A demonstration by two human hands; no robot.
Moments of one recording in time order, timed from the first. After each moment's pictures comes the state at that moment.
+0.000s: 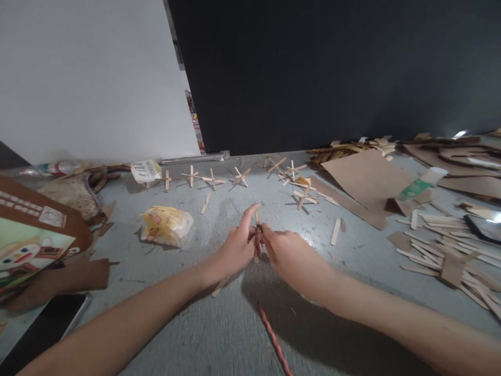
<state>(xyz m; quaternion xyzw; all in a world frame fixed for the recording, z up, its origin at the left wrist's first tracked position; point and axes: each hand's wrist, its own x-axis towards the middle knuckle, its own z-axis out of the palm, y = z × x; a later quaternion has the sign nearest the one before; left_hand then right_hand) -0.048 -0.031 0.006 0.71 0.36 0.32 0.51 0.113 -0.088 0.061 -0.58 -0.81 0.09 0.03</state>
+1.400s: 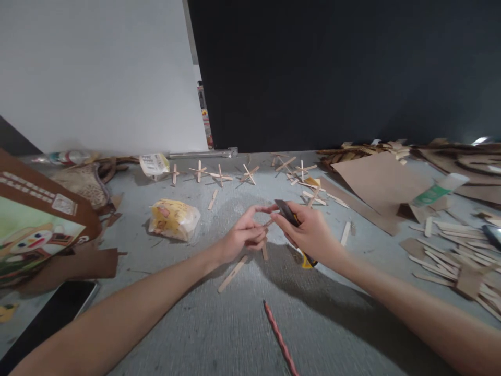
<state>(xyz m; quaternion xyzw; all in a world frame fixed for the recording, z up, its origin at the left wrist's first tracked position) -0.060 -0.019 0.019 0.58 0.20 0.30 0.73 0.142 -0.055 0.048 -0.52 -0.70 0.28 0.40</state>
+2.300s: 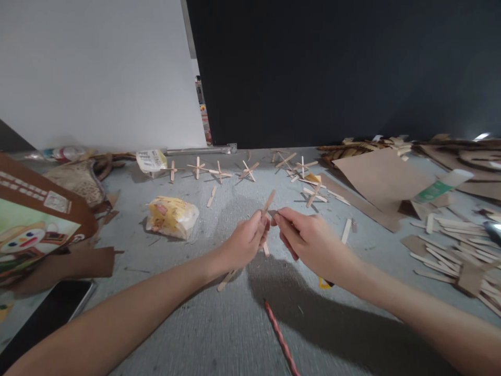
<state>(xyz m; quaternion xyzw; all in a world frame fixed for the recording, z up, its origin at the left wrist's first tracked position) -0.047 -0.032 0.005 0.71 0.33 0.34 0.52 0.133 -0.080 0.071 -0.53 -0.76 0.24 0.29</state>
